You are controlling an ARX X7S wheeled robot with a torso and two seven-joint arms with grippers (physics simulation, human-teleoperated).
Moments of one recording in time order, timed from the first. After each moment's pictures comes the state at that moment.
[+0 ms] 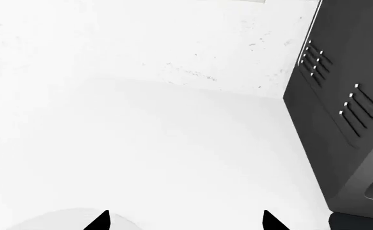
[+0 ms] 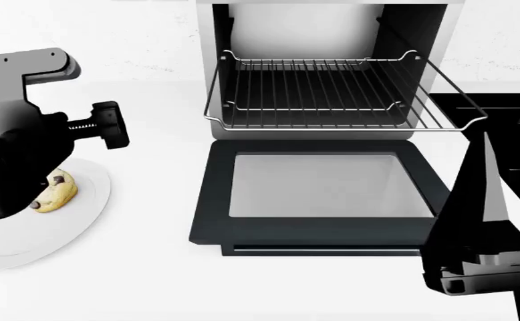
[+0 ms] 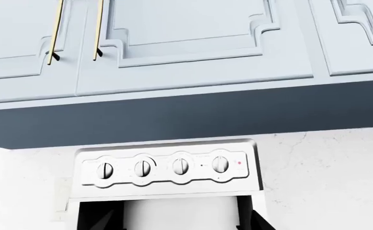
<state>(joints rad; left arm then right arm) -0.98 -0.54 -0.04 0.11 -1.07 -1.31 -0.65 -0.12 0.93 -0.08 -0.99 0.59 -0.14 0.71</state>
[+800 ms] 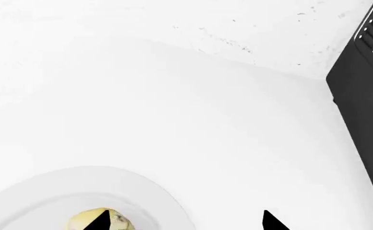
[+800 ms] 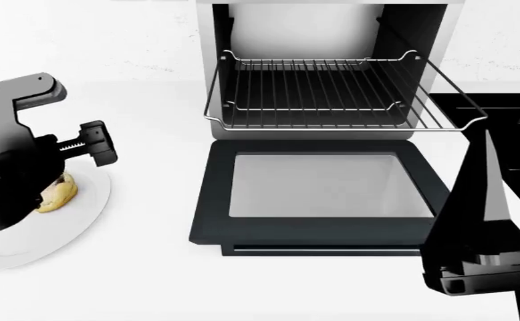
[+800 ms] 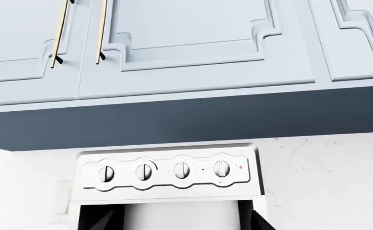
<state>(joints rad) -0.91 -0.55 -0.09 0.03 -1.09 -1.28 -0.69 -0.10 0.94 -0.09 -0.99 0.58 -0.14 0.73</state>
